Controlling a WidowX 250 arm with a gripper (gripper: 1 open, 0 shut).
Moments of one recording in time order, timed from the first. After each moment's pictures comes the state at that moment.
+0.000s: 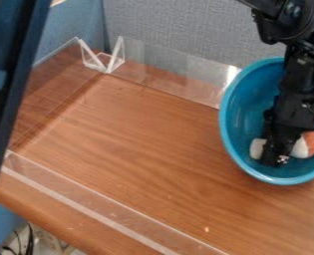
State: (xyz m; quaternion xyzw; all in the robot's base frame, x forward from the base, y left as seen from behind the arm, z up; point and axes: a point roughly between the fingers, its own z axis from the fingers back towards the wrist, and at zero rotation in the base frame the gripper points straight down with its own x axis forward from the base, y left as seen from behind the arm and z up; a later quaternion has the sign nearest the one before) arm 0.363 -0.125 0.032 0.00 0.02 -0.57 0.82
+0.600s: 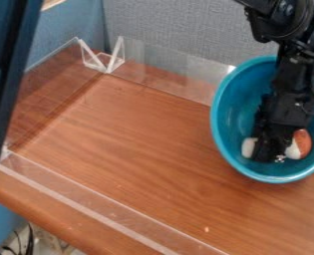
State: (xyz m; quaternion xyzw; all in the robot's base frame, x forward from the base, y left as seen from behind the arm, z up) arm 0.359 -0.115 0.032 0.00 0.04 -0.51 0.86
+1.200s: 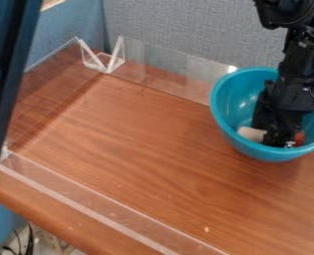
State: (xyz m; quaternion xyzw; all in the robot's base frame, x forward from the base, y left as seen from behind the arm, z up) arm 0.368 -0.119 0.047 0.01 0.03 -0.49 0.87
